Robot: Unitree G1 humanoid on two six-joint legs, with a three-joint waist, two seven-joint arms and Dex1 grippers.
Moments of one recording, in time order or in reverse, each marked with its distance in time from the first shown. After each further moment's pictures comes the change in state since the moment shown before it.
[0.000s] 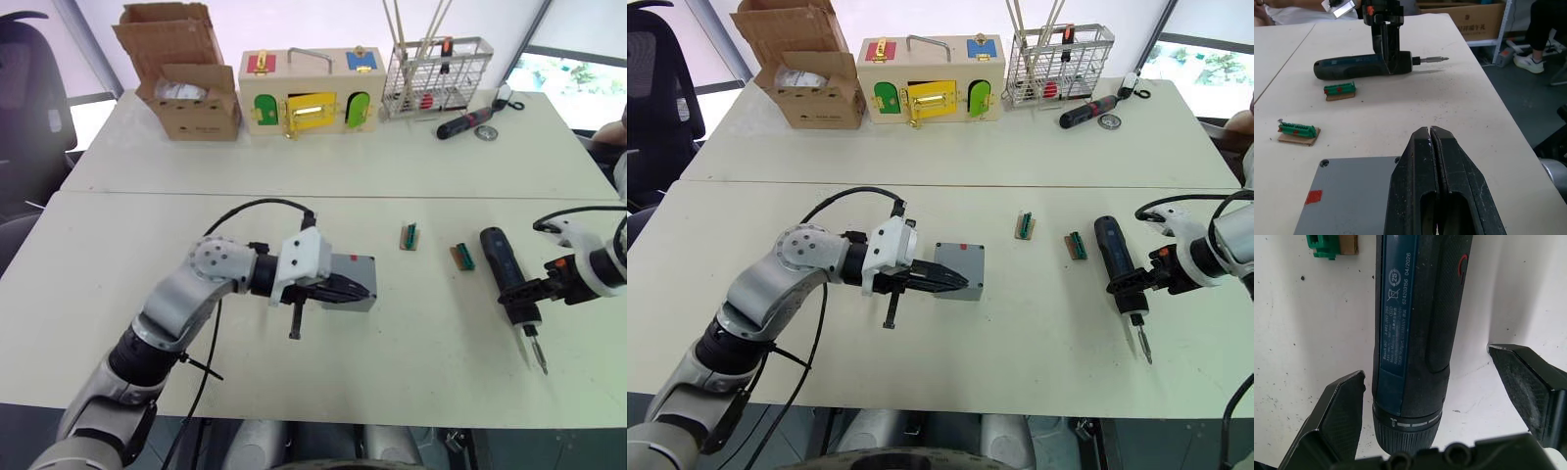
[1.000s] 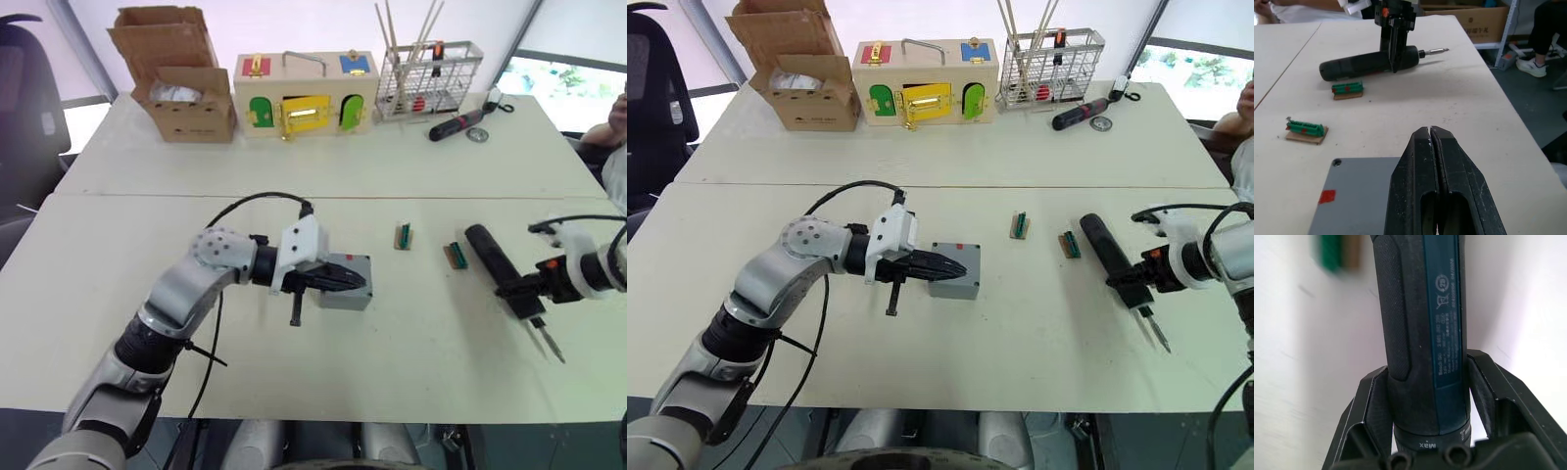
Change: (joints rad) left arm -0.063 -0.010 0.005 0.149 0.000 -0.023 -0.028; right arm 0.126 0.092 -0.335 -0.048 0.005 -0.056 -0.024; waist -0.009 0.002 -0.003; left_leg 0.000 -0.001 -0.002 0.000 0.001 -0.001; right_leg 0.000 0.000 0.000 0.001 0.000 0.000
